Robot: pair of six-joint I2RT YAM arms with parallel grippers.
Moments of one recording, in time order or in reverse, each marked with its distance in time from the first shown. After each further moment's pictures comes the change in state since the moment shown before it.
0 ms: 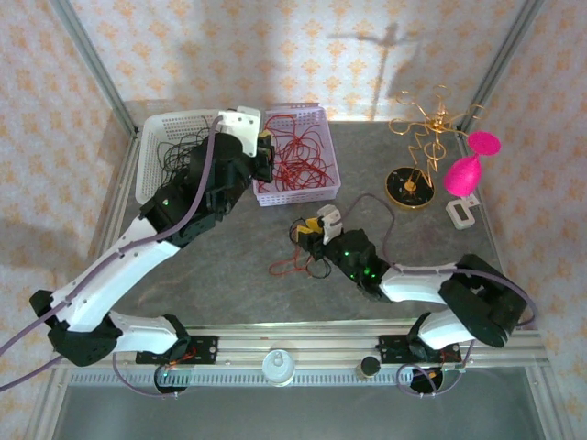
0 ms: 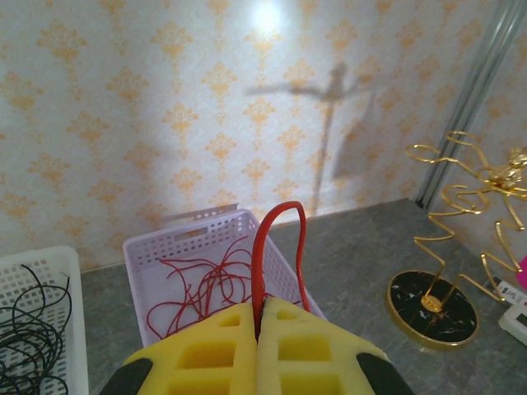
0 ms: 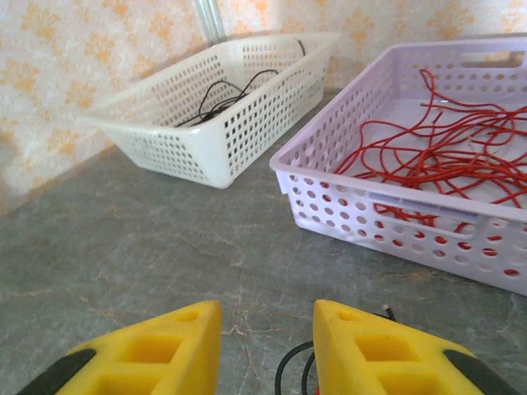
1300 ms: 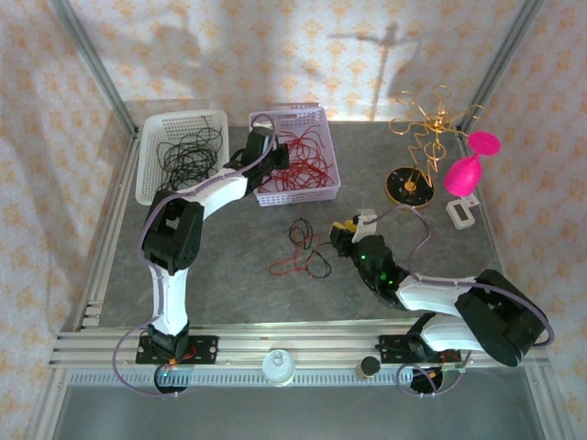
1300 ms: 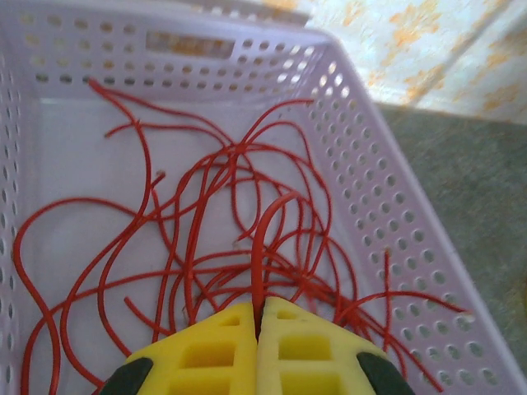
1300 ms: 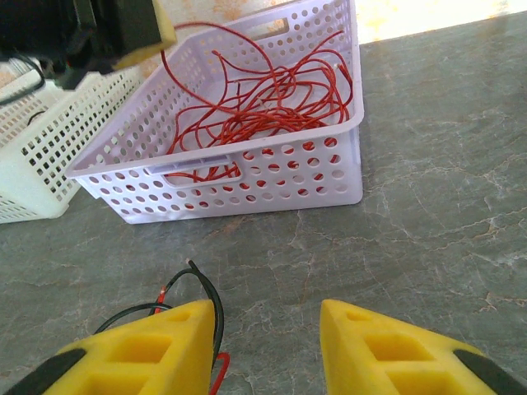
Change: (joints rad) left arm 0.377 0.746 -0.085 0.522 0.423 -0.278; right arm -0.109 -0.116 -0.142 -0.083 0.257 0.190
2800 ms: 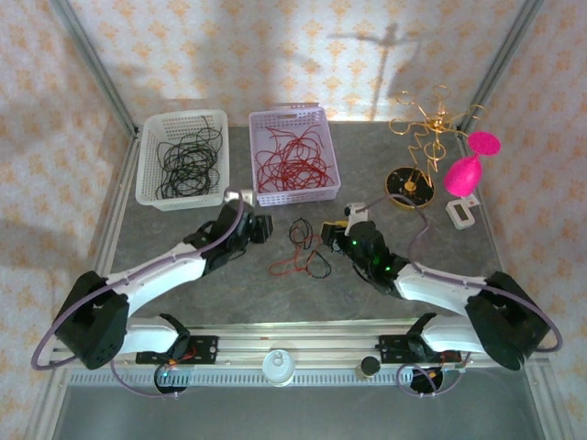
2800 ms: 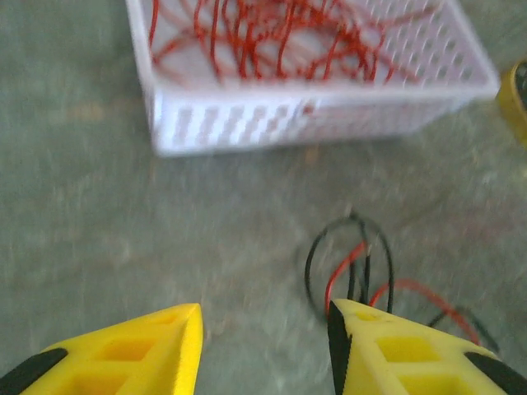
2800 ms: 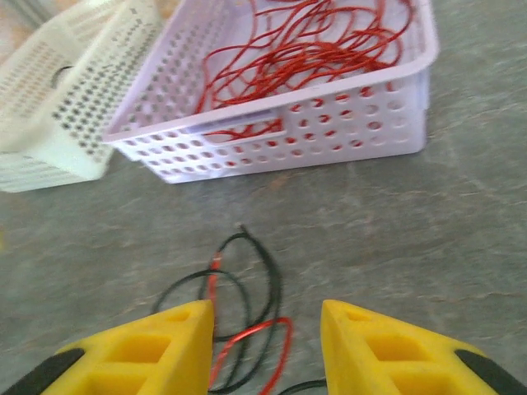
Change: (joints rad) left arm -0.204 -0.777 -0.836 -0.105 -0.110 -0.149; right arm -0.003 -0.052 0.181 -0.377 -0.167 0.142
